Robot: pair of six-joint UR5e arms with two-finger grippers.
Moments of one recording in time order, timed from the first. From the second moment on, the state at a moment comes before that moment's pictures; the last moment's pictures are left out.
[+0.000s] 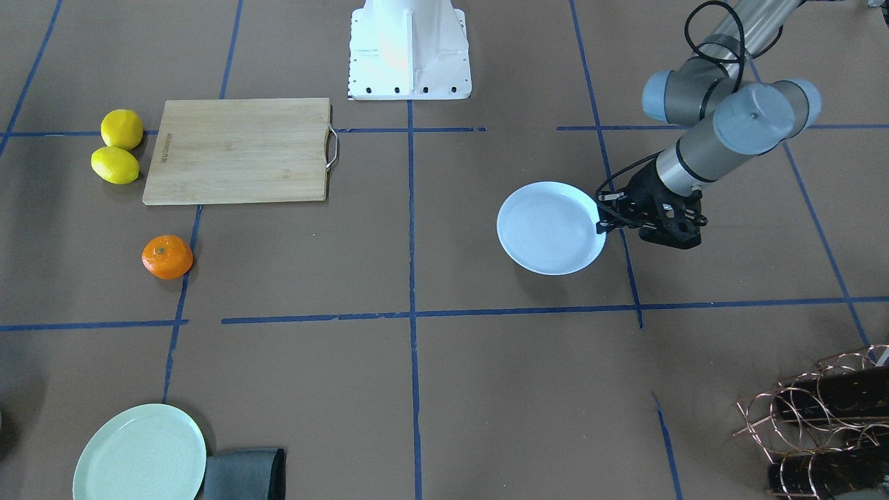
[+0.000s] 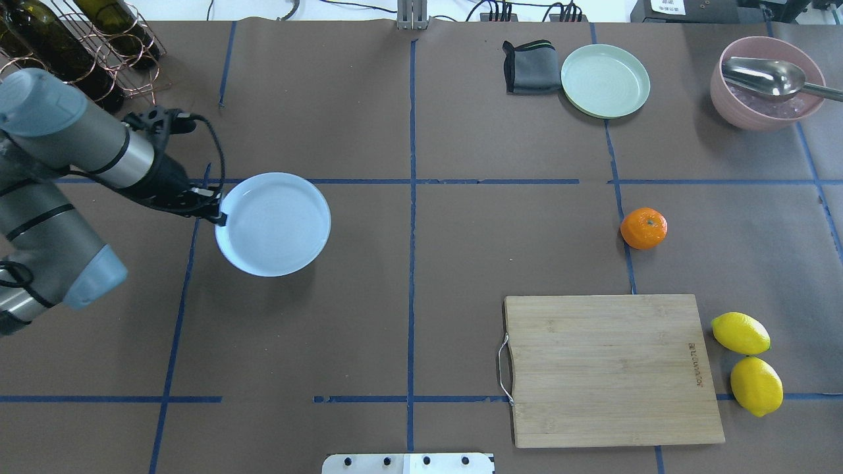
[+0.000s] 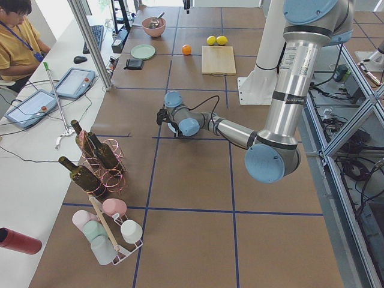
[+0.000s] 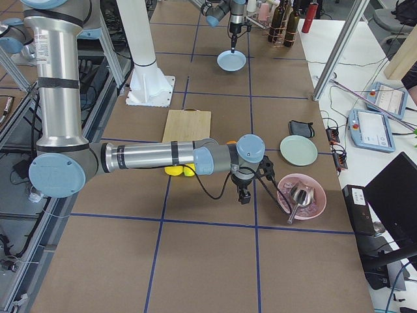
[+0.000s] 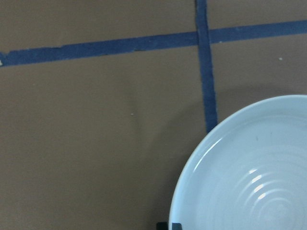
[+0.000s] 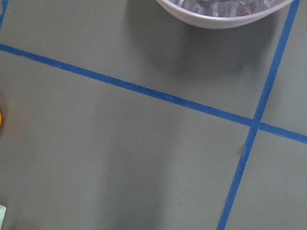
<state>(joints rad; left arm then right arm) -0.83 -1.93 -1.65 -2.07 -2.31 -1.05 1.42 -1.57 1.66 -1.50 2.42 -0.07</state>
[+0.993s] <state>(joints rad) -0.57 -2.15 -1.47 -2.24 -2.13 -1.49 1.42 -1.57 1.66 -1.50 2.45 -0.07</state>
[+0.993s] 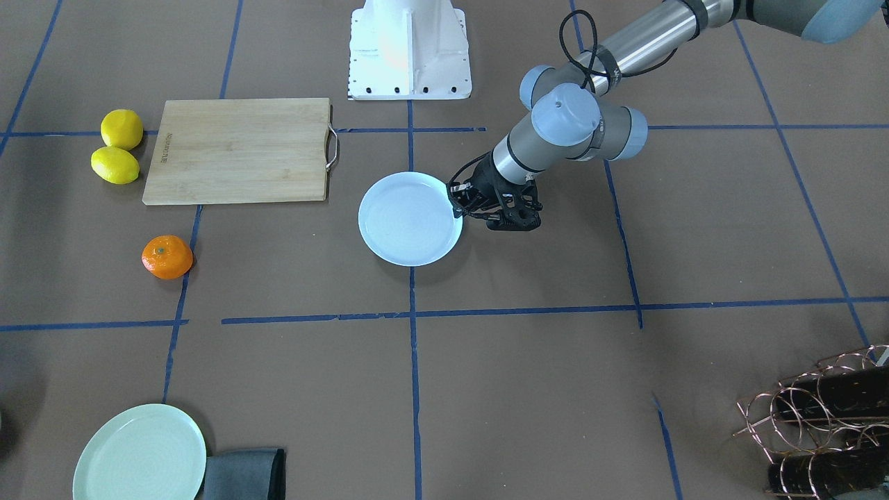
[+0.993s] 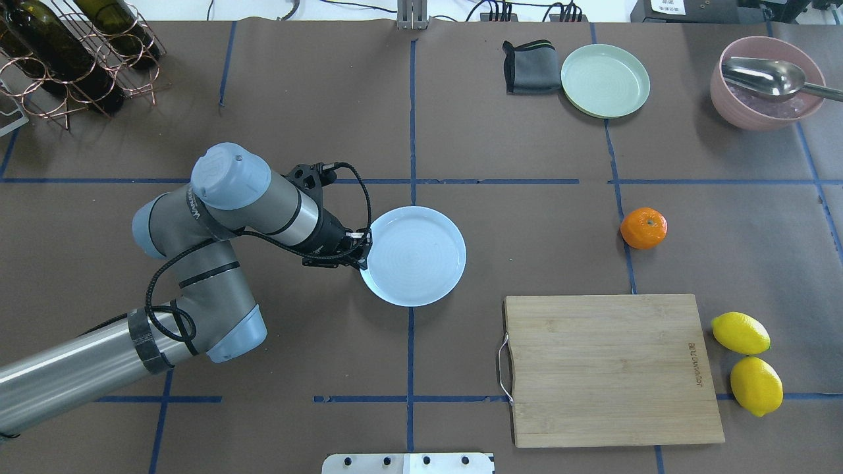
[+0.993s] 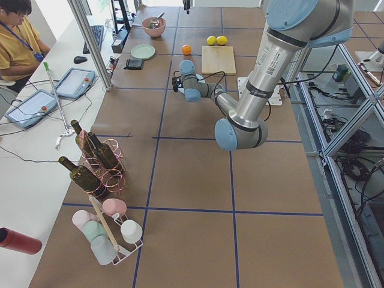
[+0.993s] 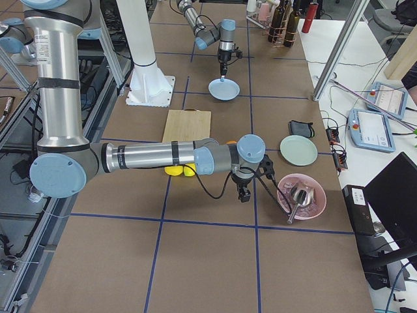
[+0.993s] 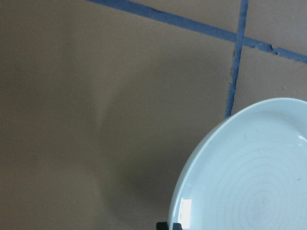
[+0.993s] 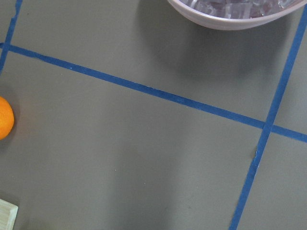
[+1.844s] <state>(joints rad) -0.60 -2.11 -1.57 -2.33 -1.98 -1.51 1.39 -1.55 1.66 -1.50 2.46 -0.07</state>
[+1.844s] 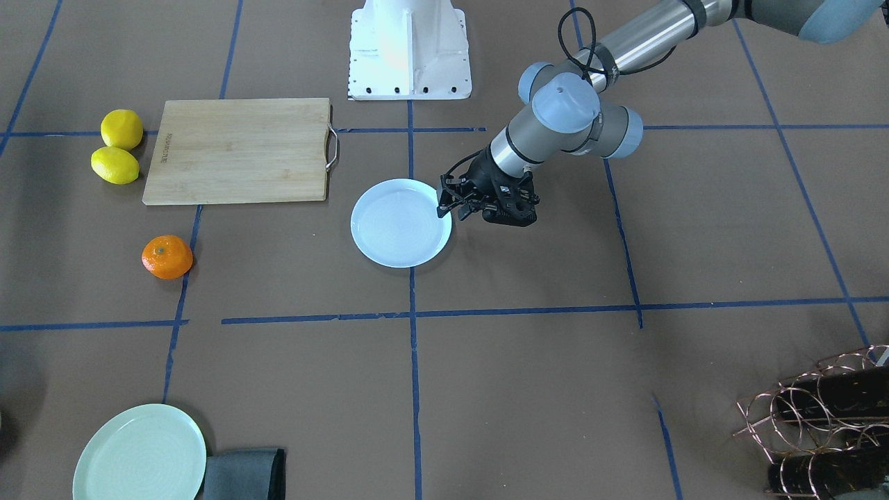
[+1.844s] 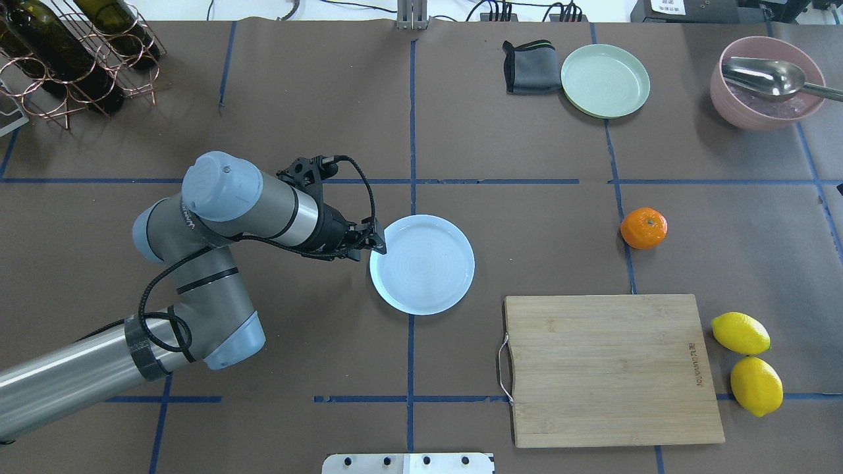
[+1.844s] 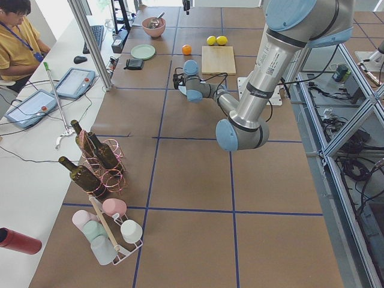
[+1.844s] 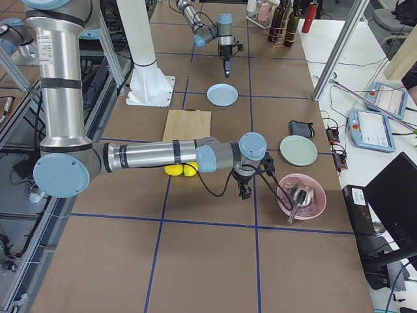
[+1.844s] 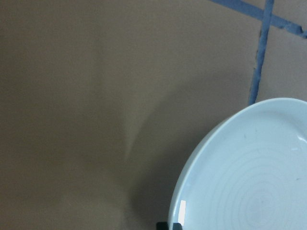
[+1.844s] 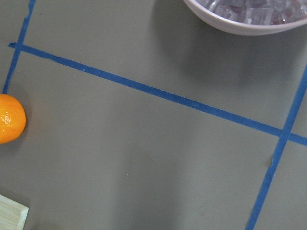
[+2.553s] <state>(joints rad) -0.75 -1.90 -1.62 -2.32 -2.05 -1.13 1.08 -1.48 1.68 -1.15 2.33 0.62</state>
